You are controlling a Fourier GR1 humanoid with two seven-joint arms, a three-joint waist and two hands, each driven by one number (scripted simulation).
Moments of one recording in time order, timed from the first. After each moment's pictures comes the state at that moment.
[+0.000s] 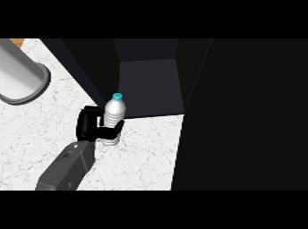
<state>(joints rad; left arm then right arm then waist) -0.57 0.12 -0.19 -0.35 0.59 0.19 -0.82 0.15 -0.44 -0.44 -2.20 -0.72 0.42 0.22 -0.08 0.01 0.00</state>
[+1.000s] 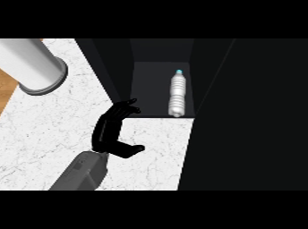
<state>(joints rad) -0.37 0.10 -0.38 -0.86 0.60 -0.10 -0.69 0.24 -0.44 -0.36 -2.34 -0.77 0.40 0.30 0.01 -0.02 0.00</state>
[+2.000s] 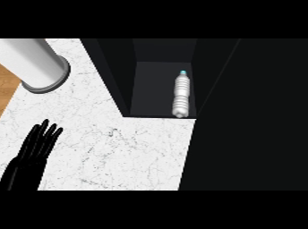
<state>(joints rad) 0.16 0.53 -0.29 -1.47 0.63 -0.14 -0.66 0.14 -0.40 0.15 -2.36 -0.74 0.28 0.38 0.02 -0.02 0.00</state>
